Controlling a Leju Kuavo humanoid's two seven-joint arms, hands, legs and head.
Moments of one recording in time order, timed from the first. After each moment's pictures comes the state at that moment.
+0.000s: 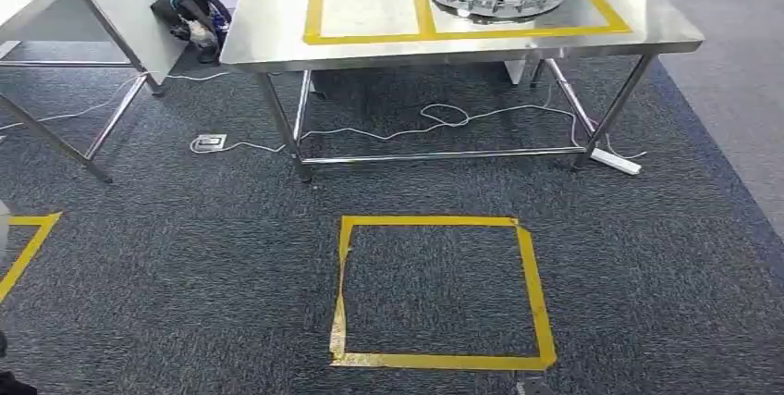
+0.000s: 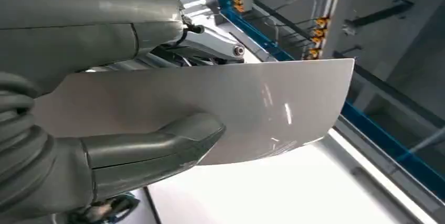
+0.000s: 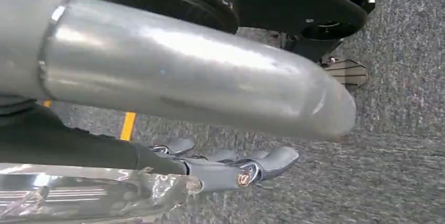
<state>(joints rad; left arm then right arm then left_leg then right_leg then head) 0.37 0.03 0.05 -2.10 -0.28 0.65 -0.70 -0.08 0.20 -1.17 -0.19 1.12 -0.02 -0.18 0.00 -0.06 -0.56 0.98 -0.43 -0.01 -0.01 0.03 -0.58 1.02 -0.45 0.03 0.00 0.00</state>
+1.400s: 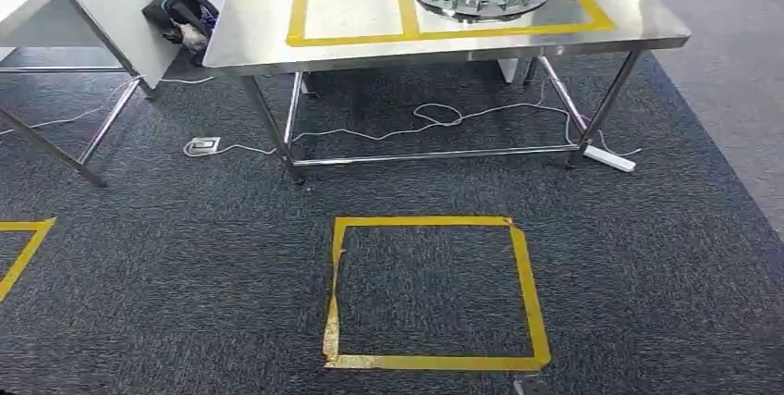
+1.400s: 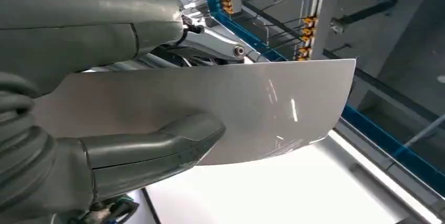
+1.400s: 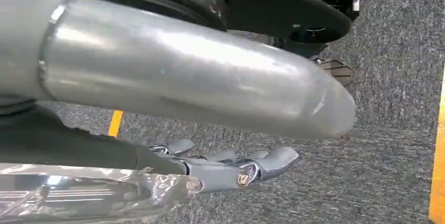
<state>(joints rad) 0.39 0.00 0.09 -2.13 -0.31 0.60 -0.70 -0.09 0.22 -1.16 -0.19 1.13 -0.02 -0.20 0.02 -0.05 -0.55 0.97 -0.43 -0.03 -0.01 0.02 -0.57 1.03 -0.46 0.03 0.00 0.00</state>
